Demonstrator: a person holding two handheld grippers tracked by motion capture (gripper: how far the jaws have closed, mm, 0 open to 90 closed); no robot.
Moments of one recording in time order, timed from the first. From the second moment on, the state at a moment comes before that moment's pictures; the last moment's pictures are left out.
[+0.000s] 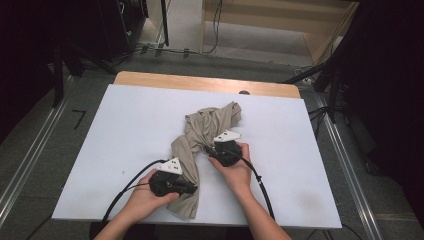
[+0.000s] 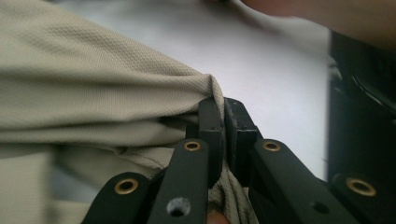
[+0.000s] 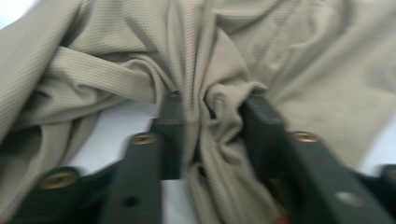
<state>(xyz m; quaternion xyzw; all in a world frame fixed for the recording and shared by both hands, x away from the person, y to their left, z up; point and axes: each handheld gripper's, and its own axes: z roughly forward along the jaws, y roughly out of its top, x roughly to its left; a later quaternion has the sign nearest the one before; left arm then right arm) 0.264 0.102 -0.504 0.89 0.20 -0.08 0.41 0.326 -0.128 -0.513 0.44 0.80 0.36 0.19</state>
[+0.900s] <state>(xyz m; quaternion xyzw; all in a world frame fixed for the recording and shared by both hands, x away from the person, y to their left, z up) 0.309 0.179 -0.468 0.80 0.35 0.05 0.49 0.290 -0.272 -0.485 0.51 0.71 0.42 0.24</state>
